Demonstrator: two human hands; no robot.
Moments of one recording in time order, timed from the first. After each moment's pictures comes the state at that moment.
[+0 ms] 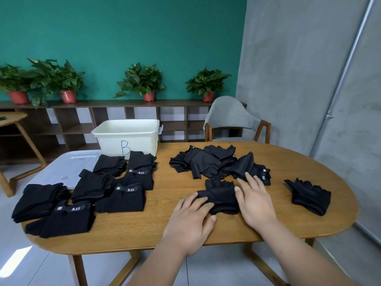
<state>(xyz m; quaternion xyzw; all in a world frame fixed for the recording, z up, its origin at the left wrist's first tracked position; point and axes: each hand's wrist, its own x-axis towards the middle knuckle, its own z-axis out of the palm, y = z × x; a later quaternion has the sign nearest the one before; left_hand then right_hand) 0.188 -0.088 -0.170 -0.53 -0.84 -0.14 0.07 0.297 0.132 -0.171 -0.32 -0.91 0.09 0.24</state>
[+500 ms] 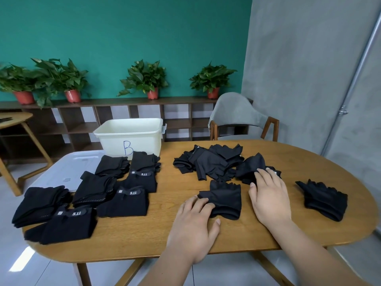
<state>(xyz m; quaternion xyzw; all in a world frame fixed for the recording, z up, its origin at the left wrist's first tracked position) 0.184 -0.085 -0.170 -0.48 -0.86 -0.17 0.05 0.283 0.165 -0.174 -0.31 -0.89 -0.03 0.33</state>
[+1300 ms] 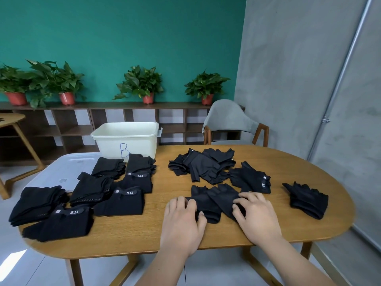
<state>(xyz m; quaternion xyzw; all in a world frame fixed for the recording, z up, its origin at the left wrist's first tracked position) 0.191 -0.090 -0.171 -0.38 -0.90 -0.19 0.13 0.319 0.120 -0.181 -0.27 -0.92 0.00 0.28</state>
